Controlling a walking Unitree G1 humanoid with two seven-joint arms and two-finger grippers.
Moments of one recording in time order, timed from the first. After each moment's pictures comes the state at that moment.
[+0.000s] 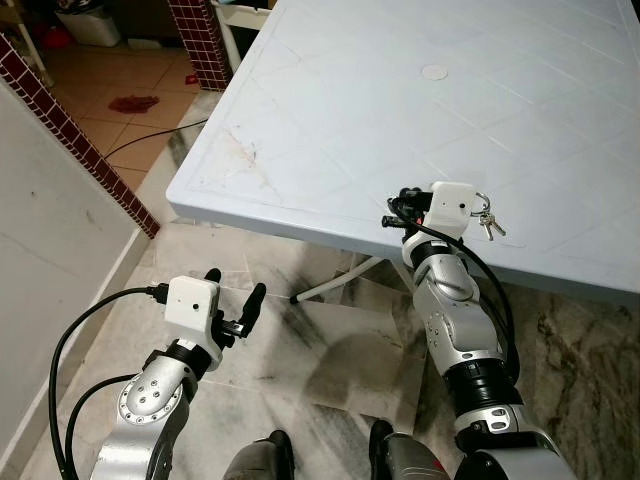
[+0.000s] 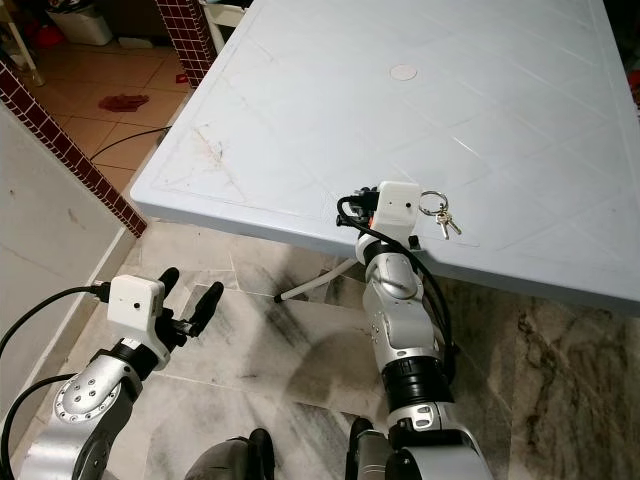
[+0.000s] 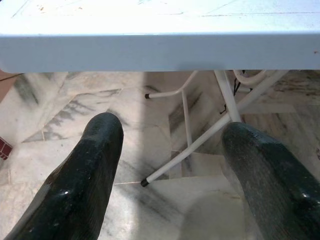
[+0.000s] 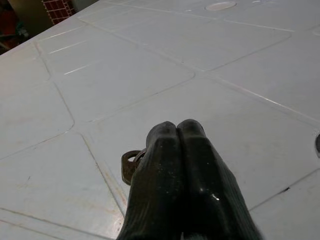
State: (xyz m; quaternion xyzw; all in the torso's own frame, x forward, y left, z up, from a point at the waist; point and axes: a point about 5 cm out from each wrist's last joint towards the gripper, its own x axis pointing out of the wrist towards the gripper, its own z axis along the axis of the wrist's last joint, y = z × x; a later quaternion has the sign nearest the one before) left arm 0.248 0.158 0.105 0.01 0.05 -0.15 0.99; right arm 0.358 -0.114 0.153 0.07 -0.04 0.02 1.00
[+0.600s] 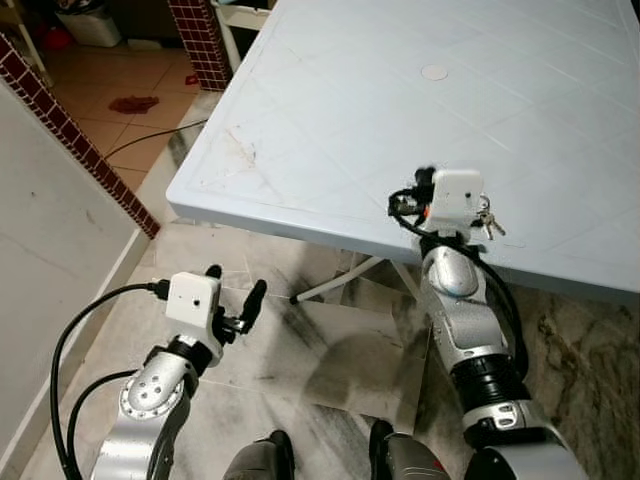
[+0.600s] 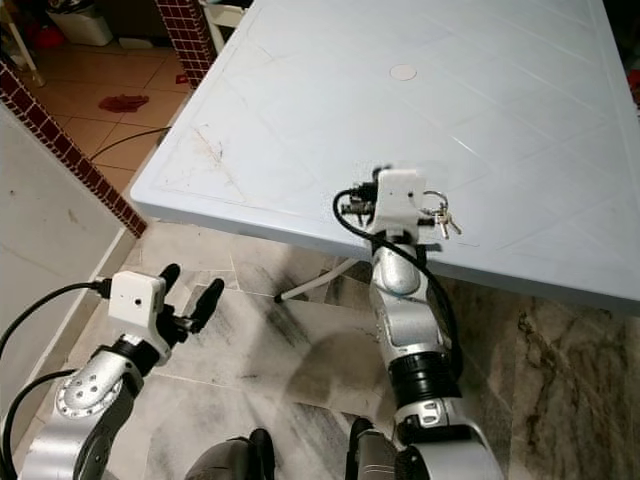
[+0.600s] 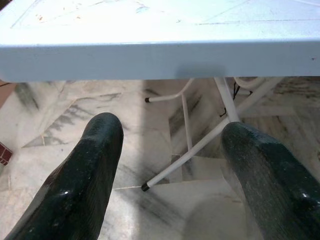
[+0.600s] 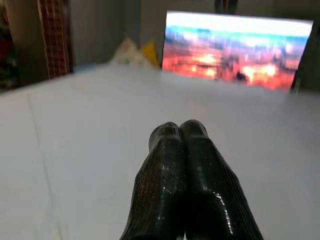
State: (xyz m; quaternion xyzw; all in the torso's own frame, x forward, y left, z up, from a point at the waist) left arm 0.251 0.157 0.106 0.01 0.04 -0.15 0.99; right arm 0.358 -0.112 0.199 -0.07 -0.19 0.00 0.98
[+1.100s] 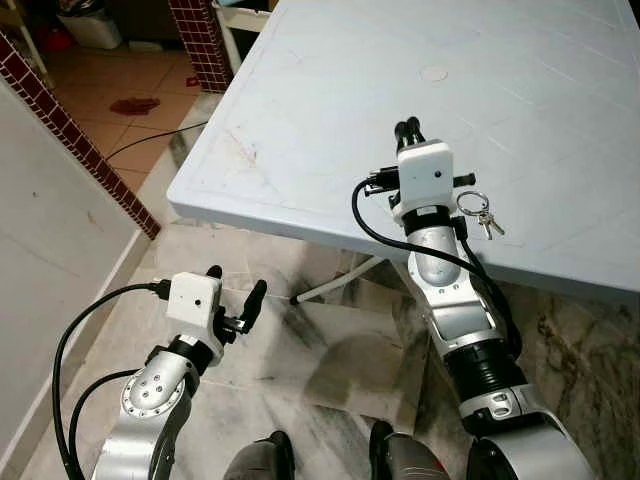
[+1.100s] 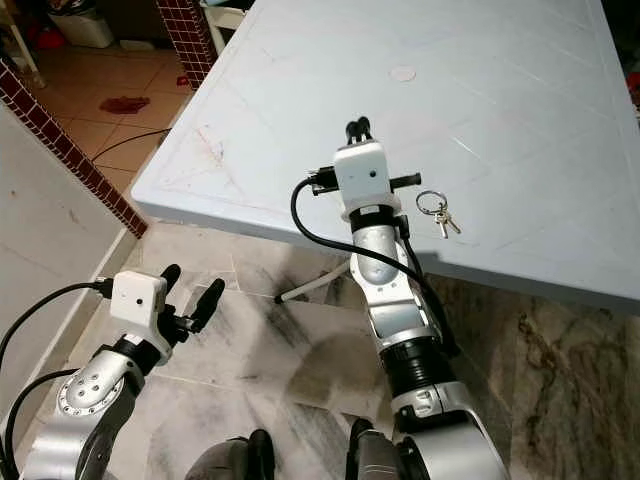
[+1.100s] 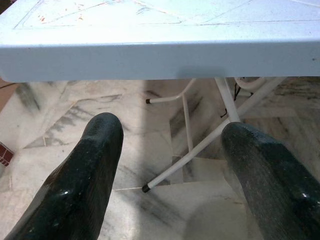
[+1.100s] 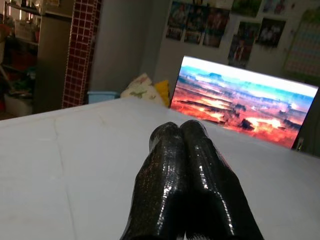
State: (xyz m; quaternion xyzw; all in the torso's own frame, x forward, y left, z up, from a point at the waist) left arm 0.253 0.156 0.106 0.01 0.04 -0.15 0.99; right arm 0.355 -0.090 0.214 -0.13 -0.25 0.03 0.96
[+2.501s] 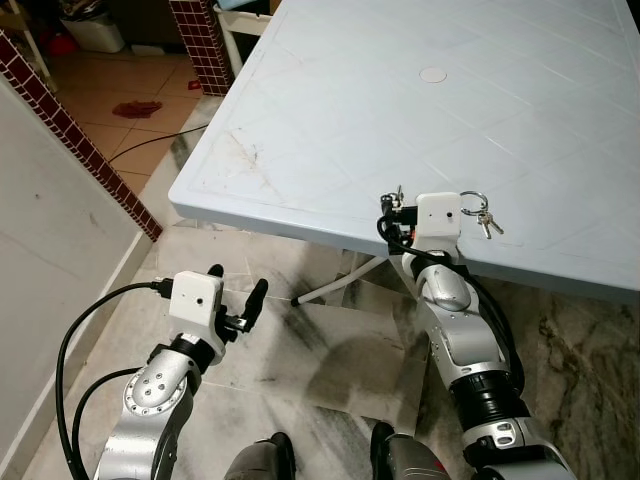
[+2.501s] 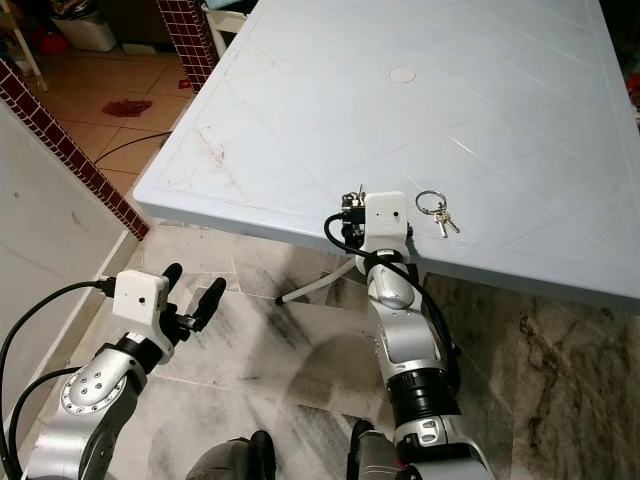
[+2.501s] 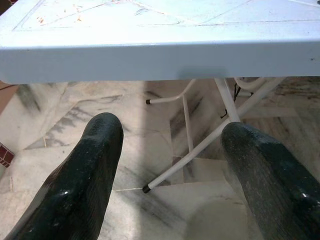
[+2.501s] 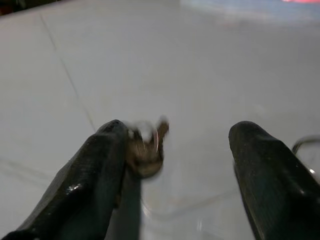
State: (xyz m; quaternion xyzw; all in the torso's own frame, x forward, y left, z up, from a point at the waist) left arm 0.255 0.155 0.105 0.01 0.04 -0.15 0.99; right arm 0.348 -0.112 0.153 -0.05 -0.06 0.02 1.00
